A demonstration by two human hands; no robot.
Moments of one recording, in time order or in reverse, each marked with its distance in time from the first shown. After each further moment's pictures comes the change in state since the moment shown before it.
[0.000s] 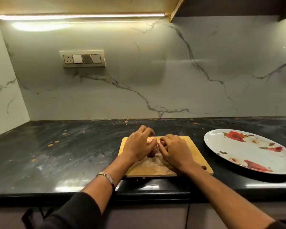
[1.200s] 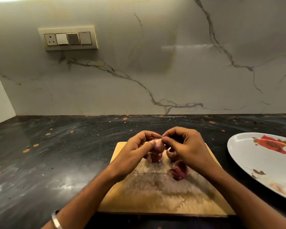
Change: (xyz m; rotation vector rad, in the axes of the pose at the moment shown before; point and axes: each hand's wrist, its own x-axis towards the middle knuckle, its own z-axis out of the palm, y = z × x) left_hand 0.013 -0.018 0.005 -1.074 -0.240 -0.340; right_hand 0.055 0.025 -0.003 0.899 -0.064 0.131
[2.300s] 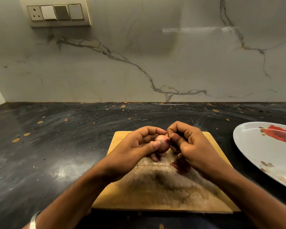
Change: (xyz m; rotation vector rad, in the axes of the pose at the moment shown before) left_hand -0.013 0.014 0.002 -0.151 -0.129 -0.091; right_hand -0.013 -0.006 0.008 0.111 -0.116 0.143
